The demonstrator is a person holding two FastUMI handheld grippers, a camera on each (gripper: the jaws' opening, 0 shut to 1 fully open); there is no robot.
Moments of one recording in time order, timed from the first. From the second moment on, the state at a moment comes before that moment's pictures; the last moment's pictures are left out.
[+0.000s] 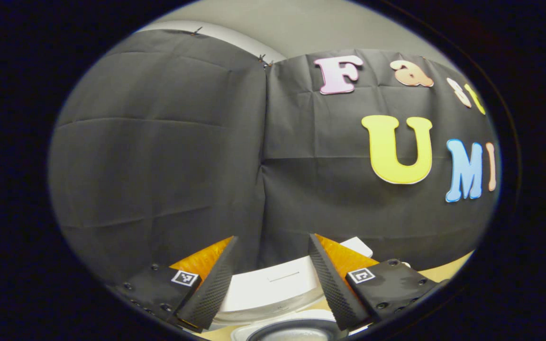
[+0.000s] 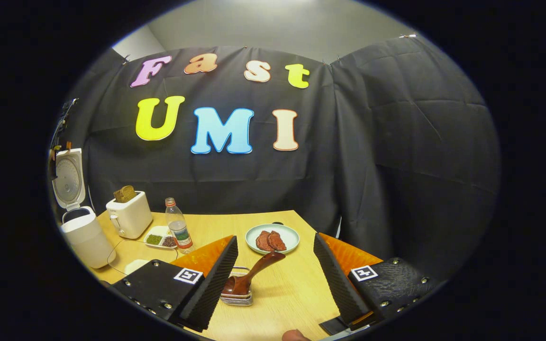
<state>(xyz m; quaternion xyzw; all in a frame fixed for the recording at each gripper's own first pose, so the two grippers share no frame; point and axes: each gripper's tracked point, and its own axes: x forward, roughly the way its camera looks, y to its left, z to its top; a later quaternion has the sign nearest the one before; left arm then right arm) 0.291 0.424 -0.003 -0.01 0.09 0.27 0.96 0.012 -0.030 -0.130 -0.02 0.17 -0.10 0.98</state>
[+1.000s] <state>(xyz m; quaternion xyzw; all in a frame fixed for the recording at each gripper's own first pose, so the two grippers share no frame) 0.200 0.267 -0.114 -0.03 0.19 0.24 0.95 0.006 -0.118 -0.159 0.00 0.20 -0.05 0.98</state>
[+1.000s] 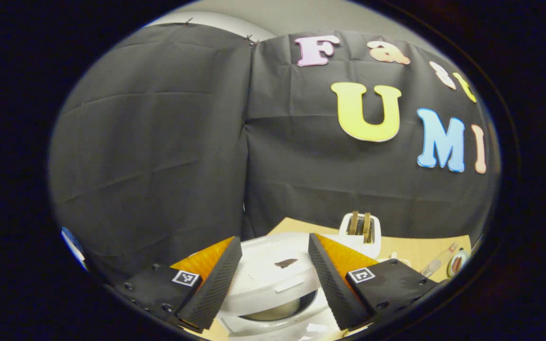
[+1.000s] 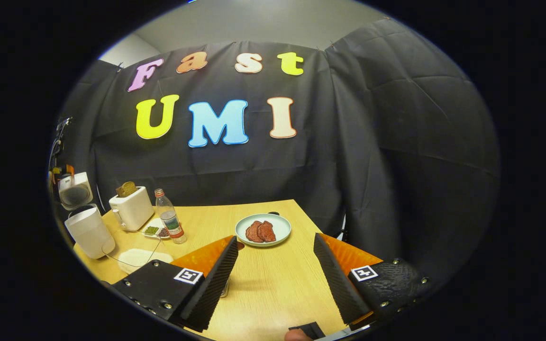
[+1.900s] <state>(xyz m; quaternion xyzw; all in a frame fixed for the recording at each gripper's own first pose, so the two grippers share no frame) 0.155 0.226 -0.211 -0.03 0.28 0.21 0.93 0.004 -0.124 -0.169 0.01 0.22 -0.04 0.97</state>
